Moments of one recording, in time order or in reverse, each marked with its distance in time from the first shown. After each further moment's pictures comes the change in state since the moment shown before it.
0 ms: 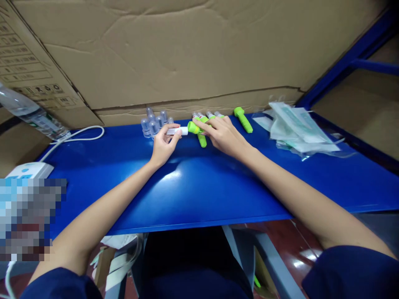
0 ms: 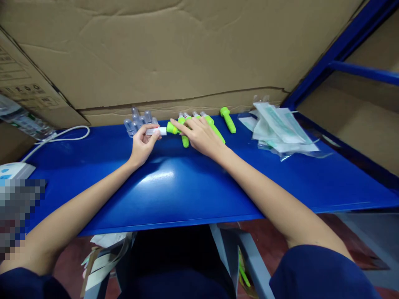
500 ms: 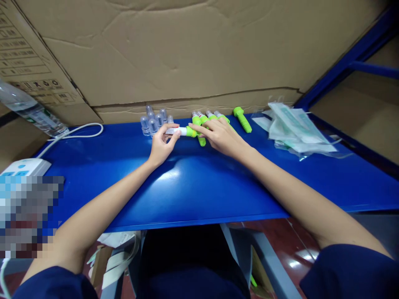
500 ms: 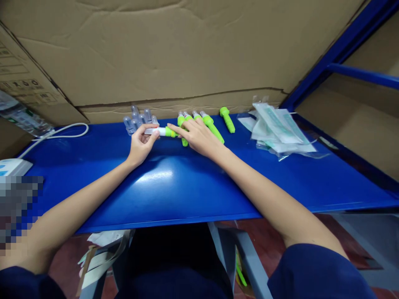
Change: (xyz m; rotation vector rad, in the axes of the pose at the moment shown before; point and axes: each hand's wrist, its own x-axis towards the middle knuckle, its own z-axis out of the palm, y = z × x) left_hand -0.004 -0.002 -0.003 0.009 -0.018 0.006; right_hand 0.000 -0.003 -0.001 -0.058 -0.047 -0.077
